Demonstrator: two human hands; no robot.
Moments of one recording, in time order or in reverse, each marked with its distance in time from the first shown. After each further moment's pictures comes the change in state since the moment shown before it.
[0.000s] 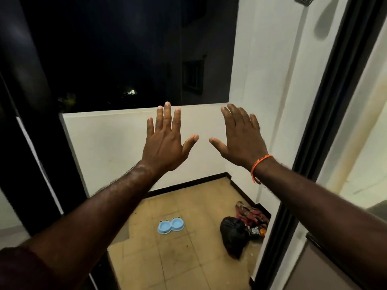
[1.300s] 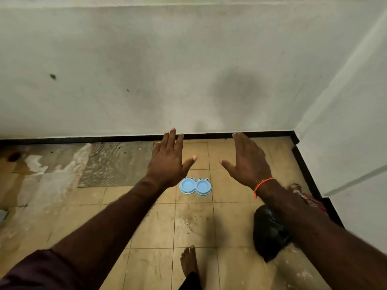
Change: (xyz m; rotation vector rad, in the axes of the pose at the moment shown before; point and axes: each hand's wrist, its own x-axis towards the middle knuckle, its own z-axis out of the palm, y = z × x) left_hand 0.085 -0.217 0.530 0.034 -0.662 -0.398; right_hand 0.148 0.028 0.650 0.351 -0.662 -0.092
